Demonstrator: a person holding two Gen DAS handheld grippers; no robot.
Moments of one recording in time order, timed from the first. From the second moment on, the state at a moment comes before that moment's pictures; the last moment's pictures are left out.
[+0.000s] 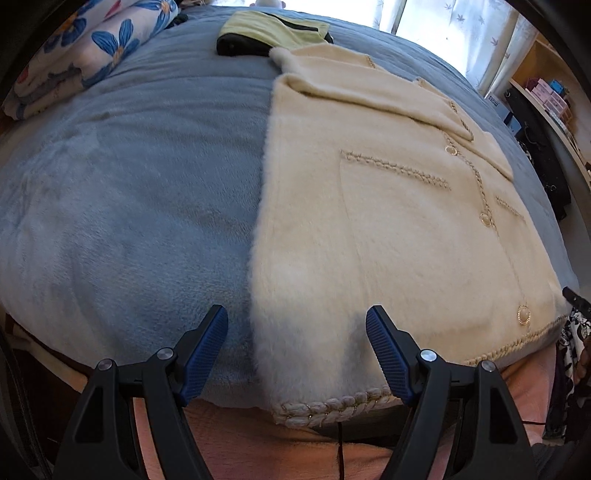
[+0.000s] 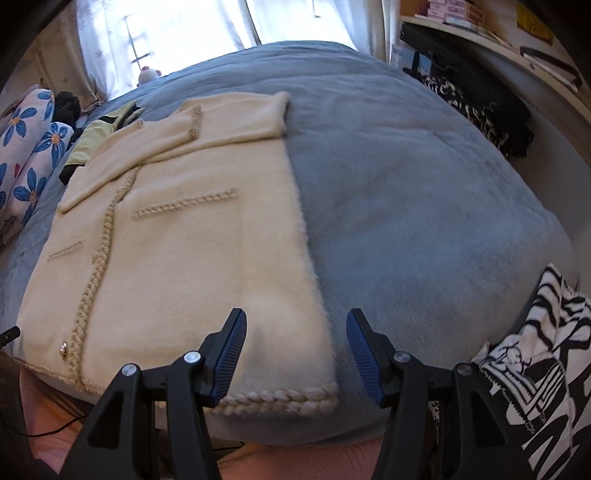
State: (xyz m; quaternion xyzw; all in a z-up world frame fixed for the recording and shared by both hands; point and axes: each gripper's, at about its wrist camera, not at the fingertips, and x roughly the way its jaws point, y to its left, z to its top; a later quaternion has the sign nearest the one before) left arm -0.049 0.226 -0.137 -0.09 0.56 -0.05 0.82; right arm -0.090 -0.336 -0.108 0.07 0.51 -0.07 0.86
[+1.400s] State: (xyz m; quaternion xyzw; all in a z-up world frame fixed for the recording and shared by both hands) left arm -0.029 0.202 -0.097 -0.22 0.51 -0.16 0.82; right arm -0.068 -0.299 -0.077 0.09 0.47 0.05 0.88
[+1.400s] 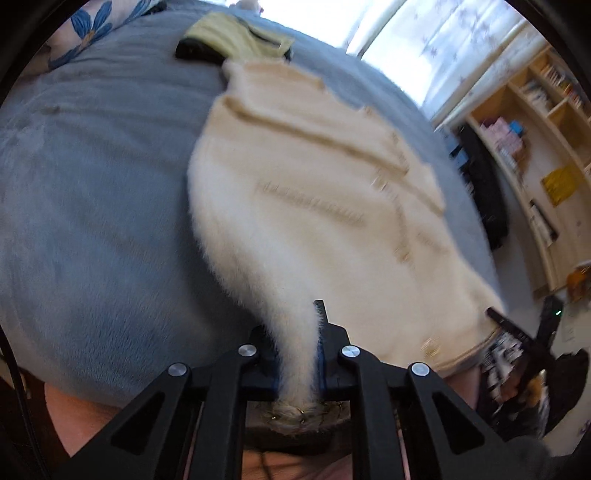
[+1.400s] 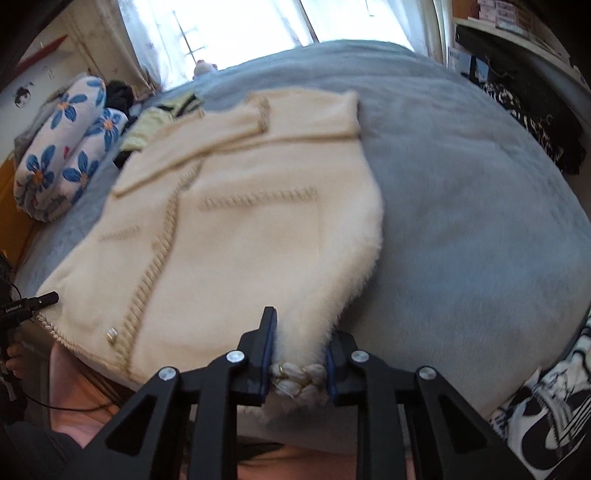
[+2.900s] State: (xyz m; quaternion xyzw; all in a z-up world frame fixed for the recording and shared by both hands) left arm 0.376 0.236 -0.105 -0.22 0.48 -0.05 0.85; right arm 0.337 -0.365 -0.127 0.17 0.48 -0.03 0.86
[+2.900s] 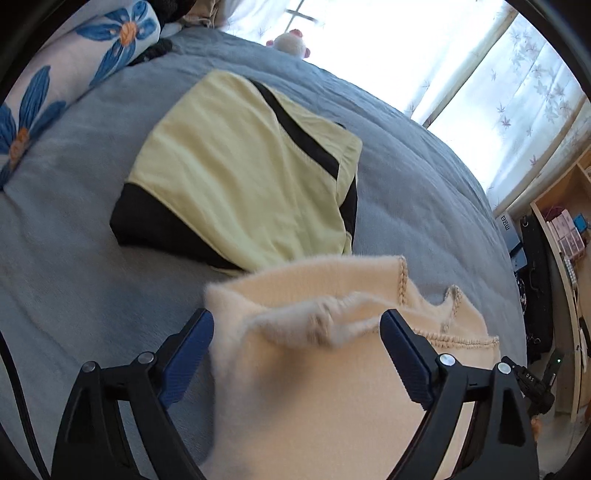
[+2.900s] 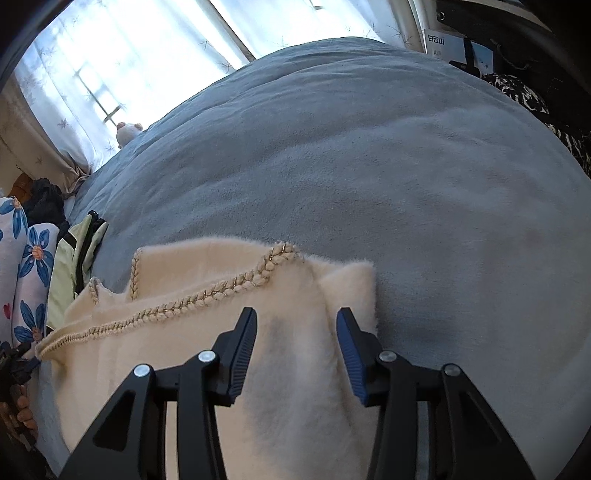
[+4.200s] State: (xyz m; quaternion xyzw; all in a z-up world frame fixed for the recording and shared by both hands) left arm 0.410 0.181 -0.084 -0.03 0.40 0.04 0.91; right arm 0.362 -0.336 -0.068 0.10 0.36 -0.11 0.92
